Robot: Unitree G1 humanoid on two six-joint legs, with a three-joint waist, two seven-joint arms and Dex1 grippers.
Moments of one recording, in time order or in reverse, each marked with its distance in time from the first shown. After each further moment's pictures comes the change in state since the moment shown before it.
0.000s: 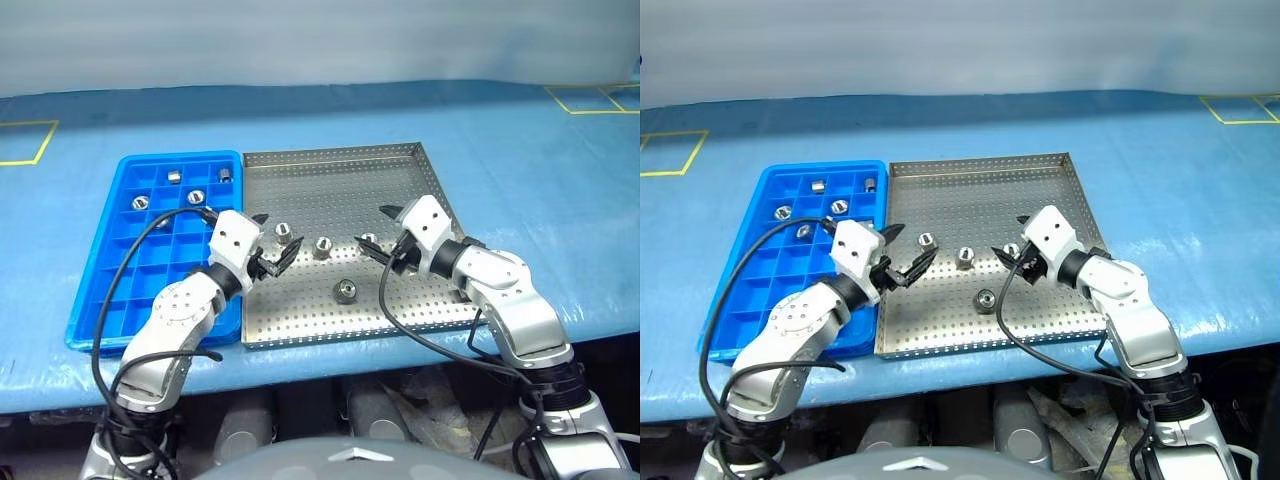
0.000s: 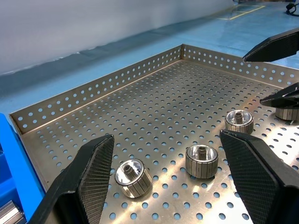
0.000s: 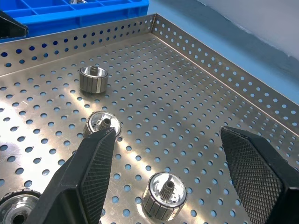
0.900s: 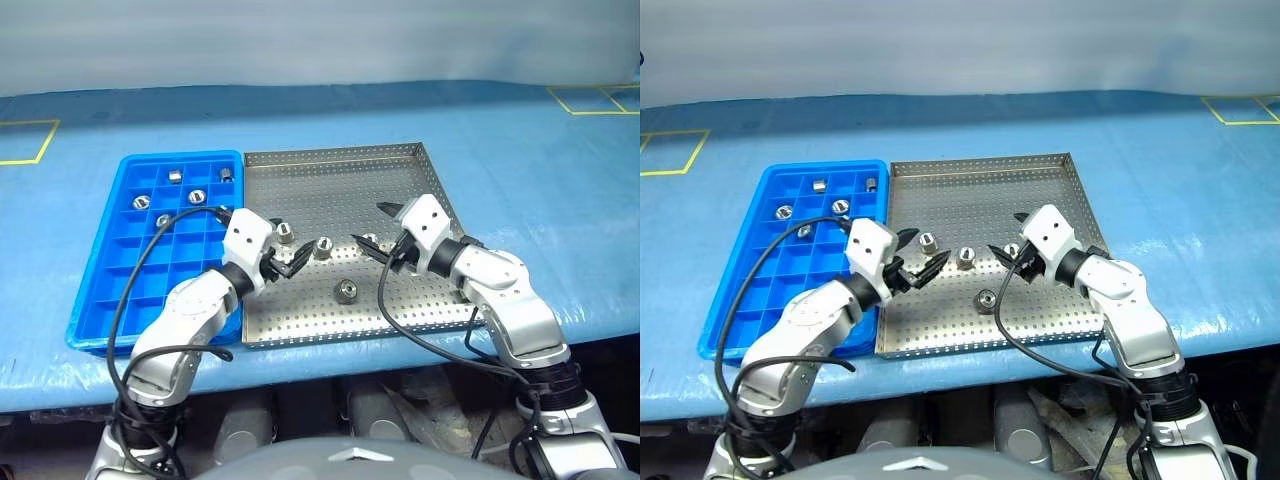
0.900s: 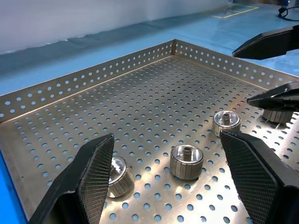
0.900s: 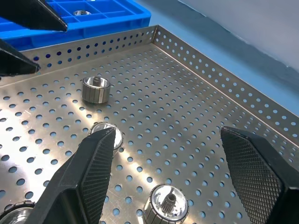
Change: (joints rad) left arm -0.037 -0.042 -0.052 0.007 -0.035 0.065 0.004; right arm -0.001 0.014 0.000 0.004 -0.001 -0.030 -0.002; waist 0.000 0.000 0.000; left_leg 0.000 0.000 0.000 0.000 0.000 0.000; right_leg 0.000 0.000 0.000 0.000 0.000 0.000
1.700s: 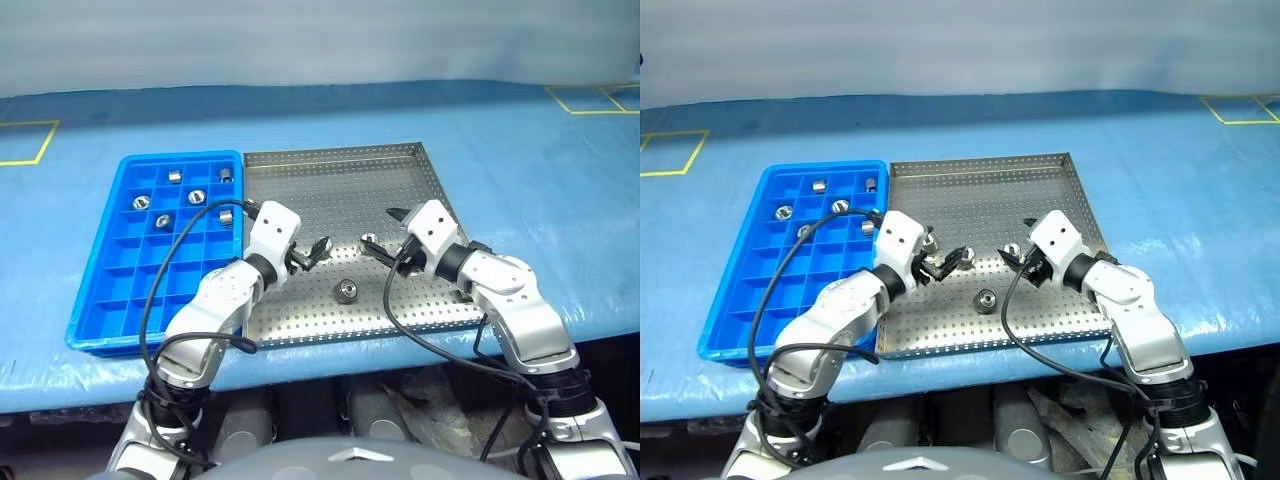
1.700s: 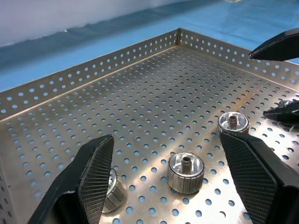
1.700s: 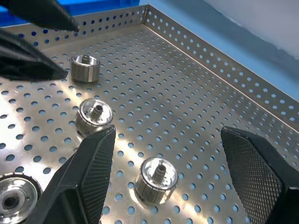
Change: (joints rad) left arm -0.106 -0.104 -0.111 0.091 0.087 0.152 0.121; right arm 0.047 -0.039 -0.032 -0.010 -0.008 0.011 -0.019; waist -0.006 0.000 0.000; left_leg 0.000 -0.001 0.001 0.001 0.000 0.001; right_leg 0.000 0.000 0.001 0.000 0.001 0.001
